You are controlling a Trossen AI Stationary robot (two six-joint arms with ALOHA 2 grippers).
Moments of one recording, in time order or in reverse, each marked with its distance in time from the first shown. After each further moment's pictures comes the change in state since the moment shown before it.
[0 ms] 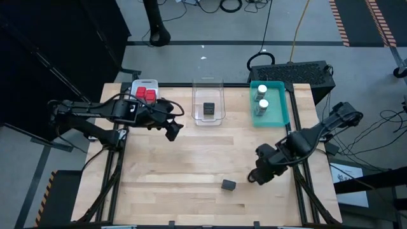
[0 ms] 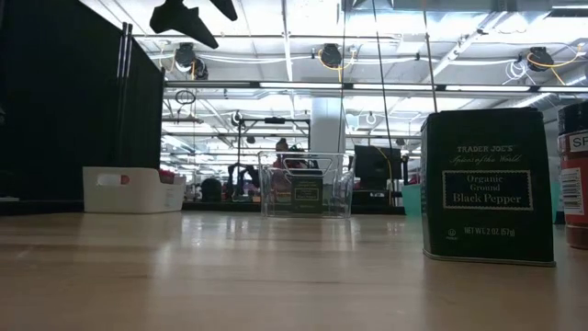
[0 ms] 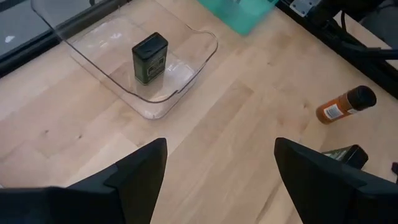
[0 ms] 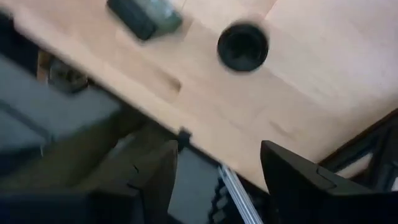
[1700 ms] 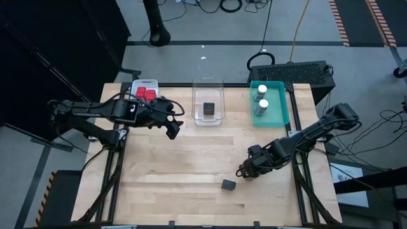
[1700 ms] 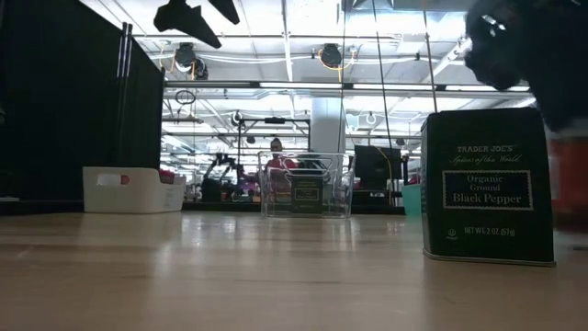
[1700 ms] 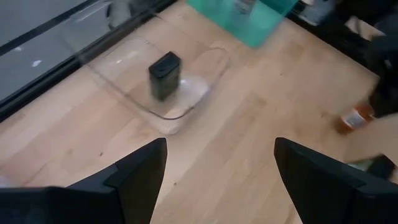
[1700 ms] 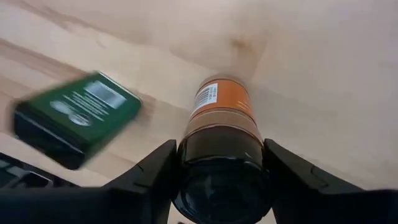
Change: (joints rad) left arm 0.000 0.000 0.000 0.014 -0.075 0.069; right arm -0.082 0.028 -0.423 0.424 0.087 0.127
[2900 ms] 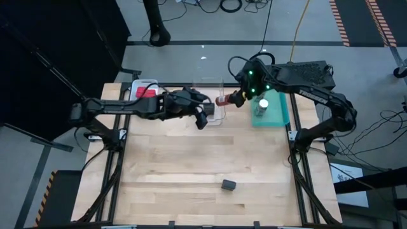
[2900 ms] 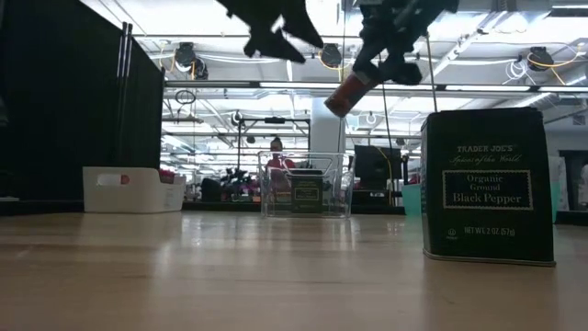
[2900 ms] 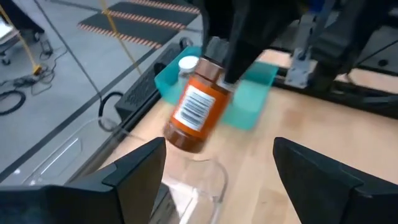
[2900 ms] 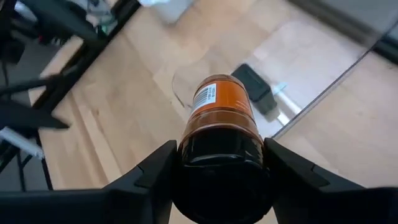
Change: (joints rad) left arm 0.171 0.276 -0.001 0.644 0.086 0.504; right arm -0.966 0.013 0.450 -0.002 -0.196 -1.350
